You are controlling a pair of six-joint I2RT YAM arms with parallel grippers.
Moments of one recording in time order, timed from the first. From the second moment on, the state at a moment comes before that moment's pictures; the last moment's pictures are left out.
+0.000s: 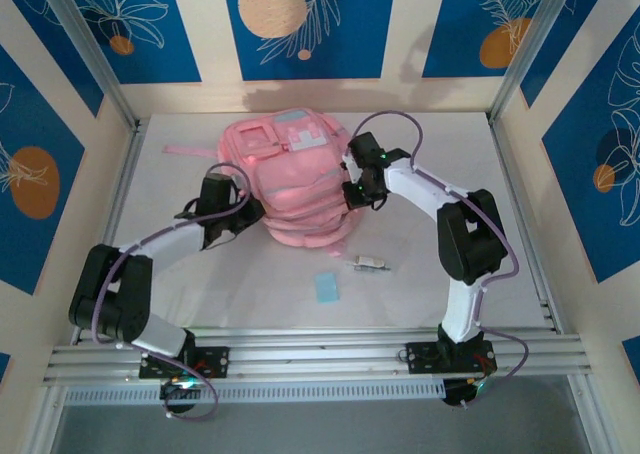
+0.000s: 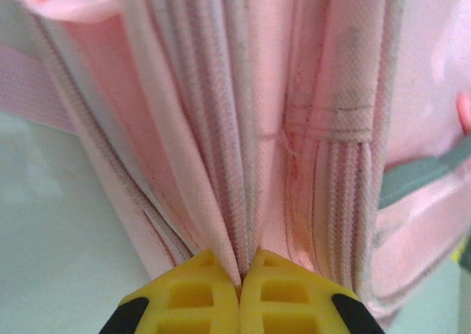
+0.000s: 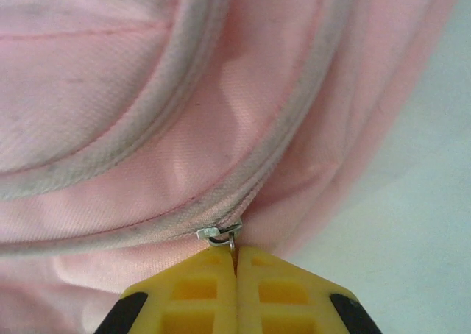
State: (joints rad) left arm -0.28 1.50 0.78 -0.04 0.31 -0.79; right arm 0.45 1.88 1.44 -0.77 -0.10 0.12
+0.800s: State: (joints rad) left arm -0.25 1.43 0.71 -0.01 0.21 -0.94; right arm 0.71 2.00 1.54 -0.69 -0.30 0.25
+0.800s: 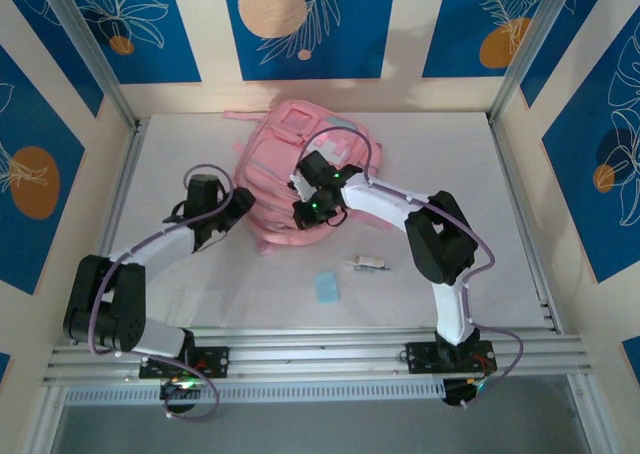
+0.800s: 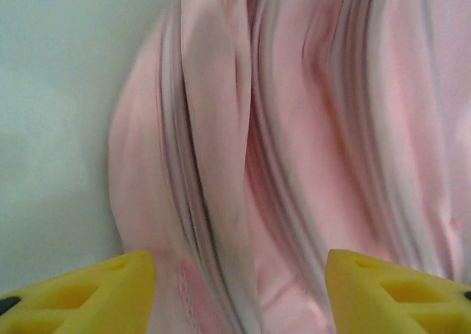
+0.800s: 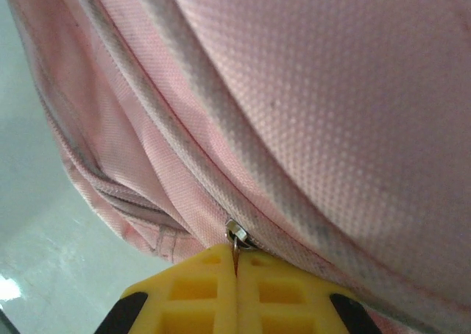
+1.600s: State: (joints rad) left arm -0.35 1.57 0.70 0.11 0.21 -0.97; right arm 0.61 1.91 1.42 -0.74 -0.09 0.00
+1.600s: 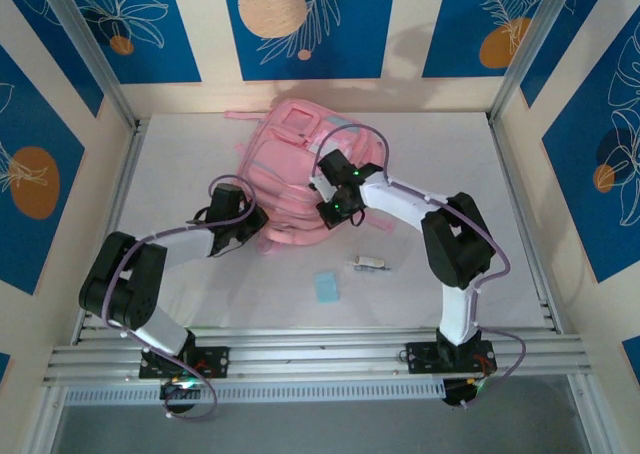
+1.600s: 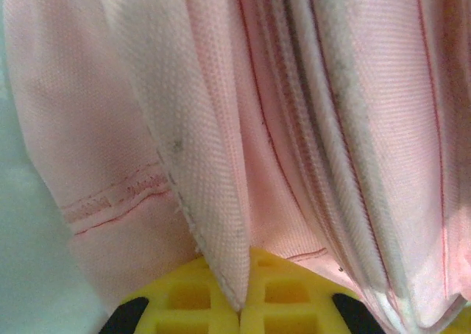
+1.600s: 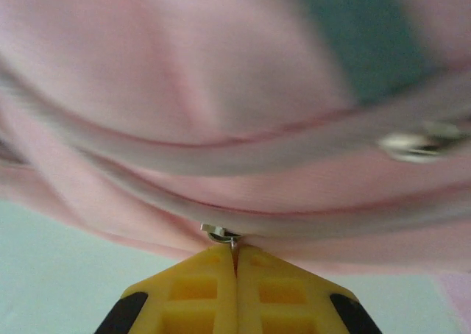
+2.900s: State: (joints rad) left arm -0.35 1.52 0.69 0.08 0.24 -0.93; right arm 0.35 2.11 1.71 -0.74 -0.02 0.08
